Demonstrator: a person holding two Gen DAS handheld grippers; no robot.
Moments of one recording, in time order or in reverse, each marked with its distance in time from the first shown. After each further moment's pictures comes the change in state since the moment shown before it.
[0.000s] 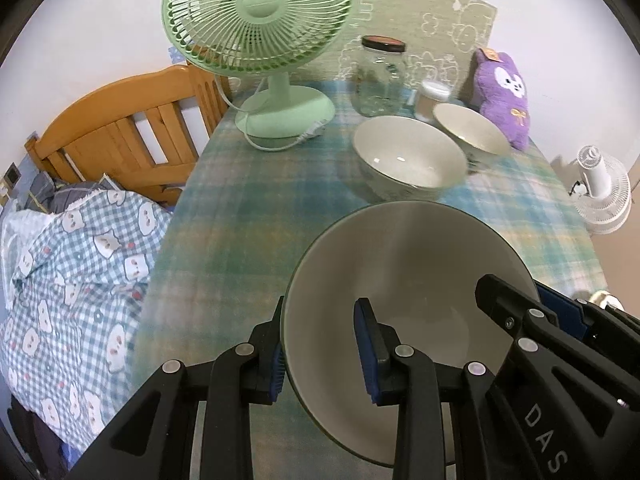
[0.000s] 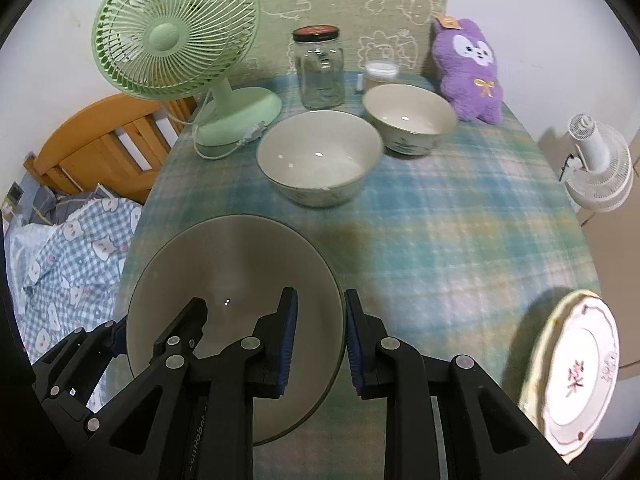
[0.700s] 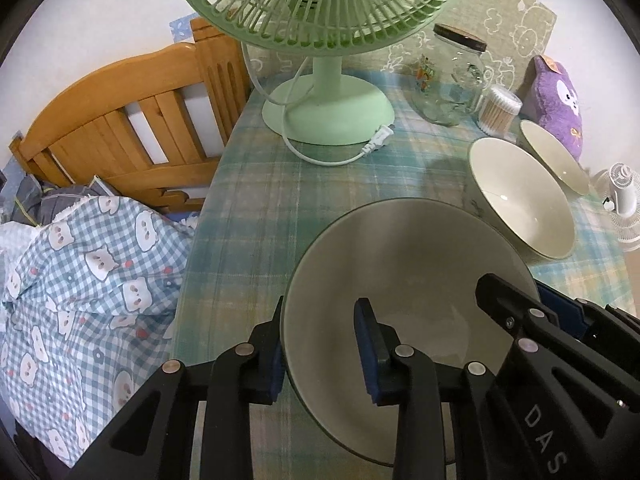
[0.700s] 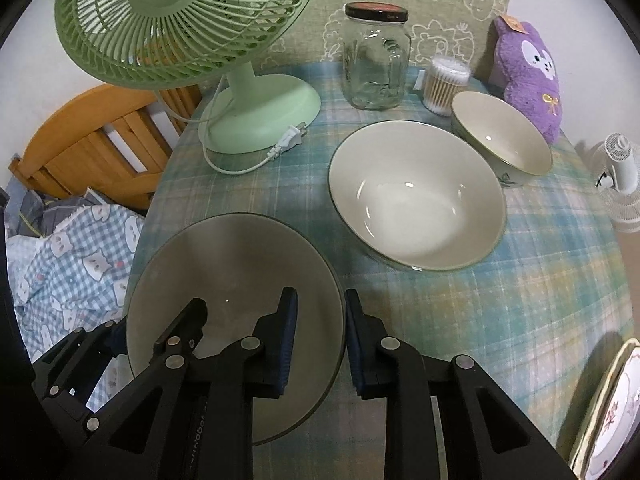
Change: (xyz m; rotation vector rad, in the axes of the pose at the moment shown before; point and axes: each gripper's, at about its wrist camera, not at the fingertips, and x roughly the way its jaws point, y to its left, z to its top) left arm 0.081 0.080 0.060 0.004 0.043 -0.005; right arm 0.092 0.080 0.069 -0.002 0.039 -0.007
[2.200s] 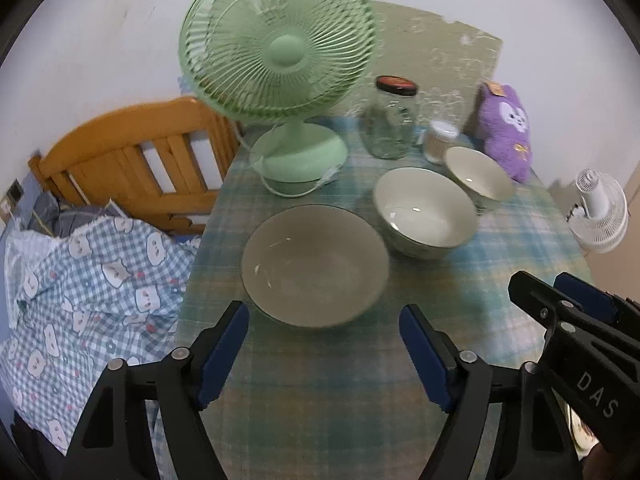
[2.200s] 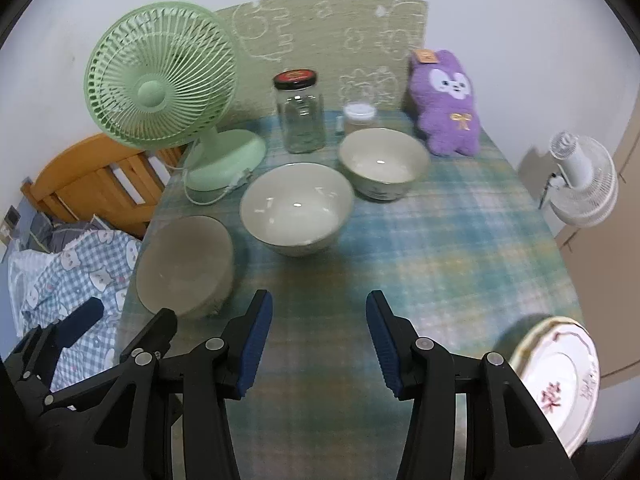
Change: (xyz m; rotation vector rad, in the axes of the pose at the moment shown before) left arm -0.091 -0.046 -0.025 -0.004 -0.119 -0.002; right arm -0.100 -0.076 -0.030 0.029 -0.134 -0.015
